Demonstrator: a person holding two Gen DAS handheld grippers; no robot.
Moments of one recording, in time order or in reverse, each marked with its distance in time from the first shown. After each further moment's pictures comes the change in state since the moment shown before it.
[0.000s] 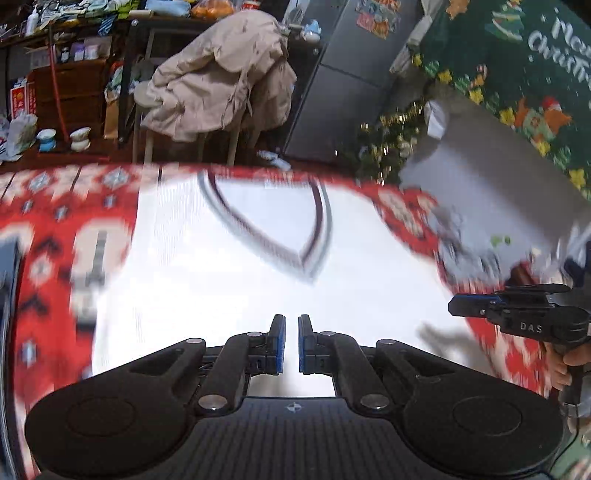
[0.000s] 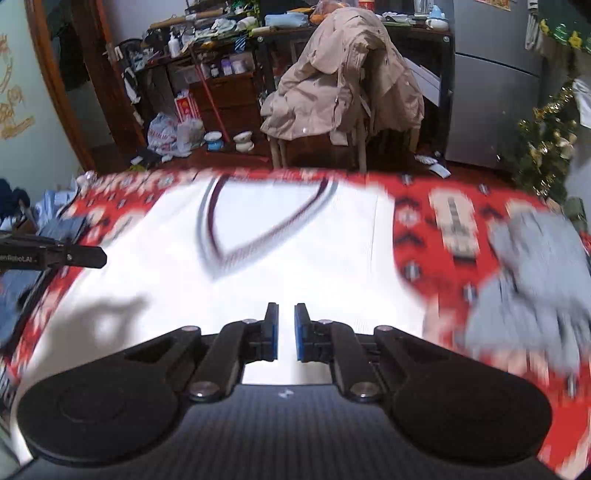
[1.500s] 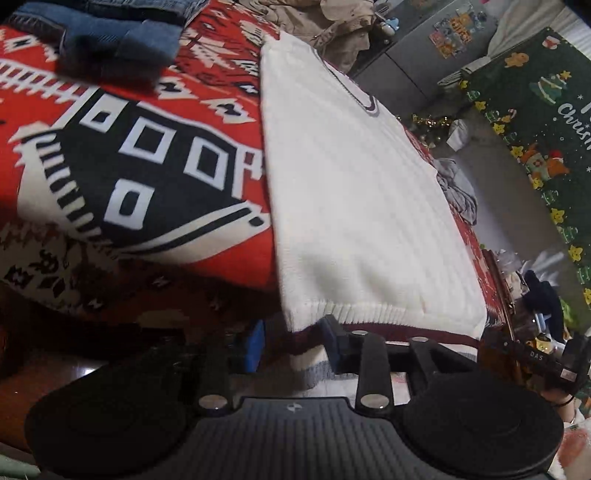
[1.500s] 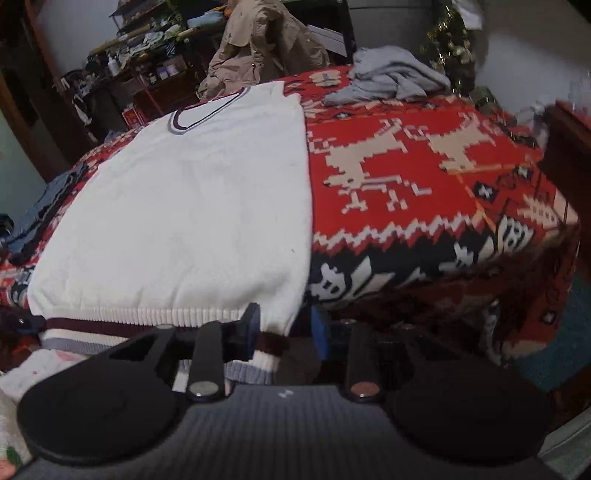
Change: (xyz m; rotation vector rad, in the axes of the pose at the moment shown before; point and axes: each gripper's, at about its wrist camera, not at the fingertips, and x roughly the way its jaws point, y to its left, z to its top) left arm -0.102 0.062 -0.250 -0.399 0.062 -0.125; right arm -0.161 -0.018 -0.254 0.285 0.001 -0.086
